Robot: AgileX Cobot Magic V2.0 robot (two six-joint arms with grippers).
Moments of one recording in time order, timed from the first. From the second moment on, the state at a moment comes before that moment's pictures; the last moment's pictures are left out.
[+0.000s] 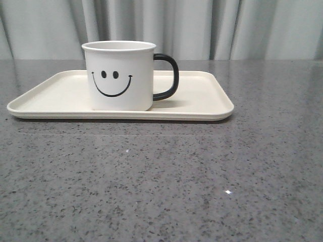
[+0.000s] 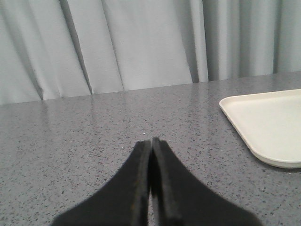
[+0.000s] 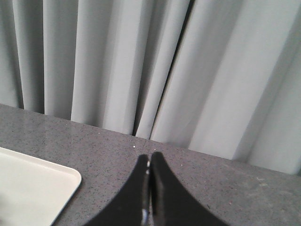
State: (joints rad) left arm 0.01 0.00 0.00 -0.19 0.05 0.24; right arm -0.28 0.58 -0.77 1.05 0.52 -1.09
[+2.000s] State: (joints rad) left arm 0.01 0.00 0.00 -0.19 0.05 0.24; right arm 0.09 -0.01 0.03 1.25 0.05 -1.09
